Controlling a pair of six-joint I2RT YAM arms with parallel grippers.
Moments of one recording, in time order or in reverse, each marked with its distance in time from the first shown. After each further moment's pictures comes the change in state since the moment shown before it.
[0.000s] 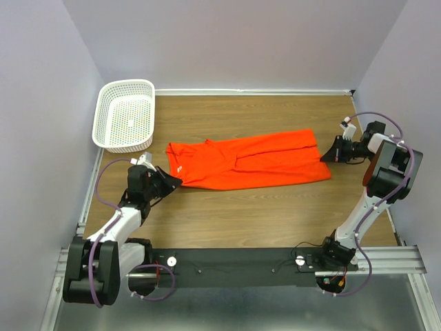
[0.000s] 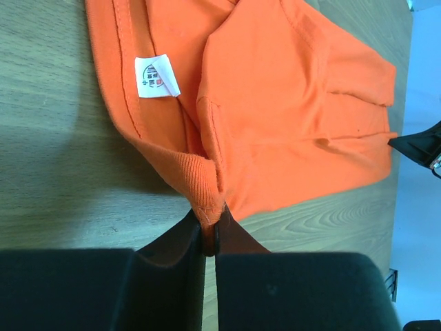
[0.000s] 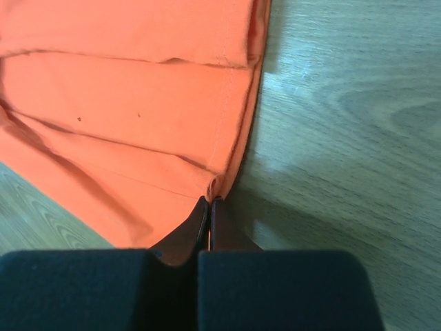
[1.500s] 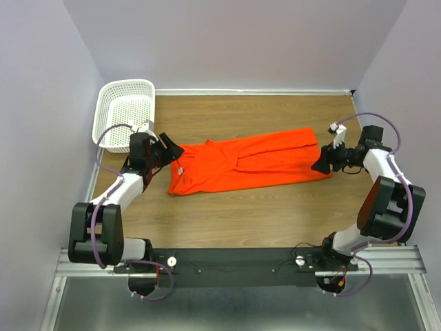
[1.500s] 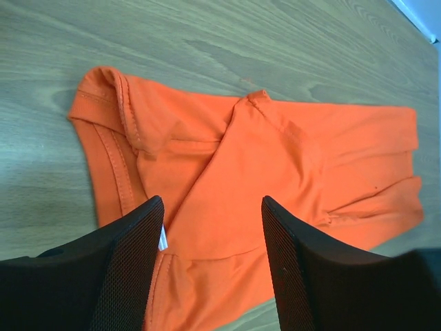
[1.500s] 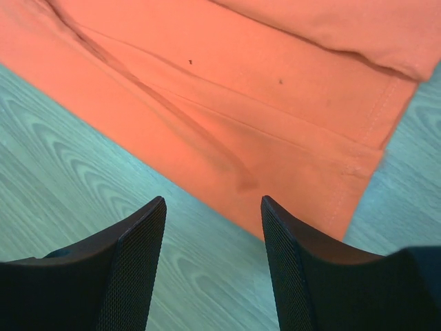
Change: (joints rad) left arm -0.007 0.292 0.388 -0.067 -0.100 0.159; right arm 0.098 -0.489 -0.317 -0.008 0.006 -0.290
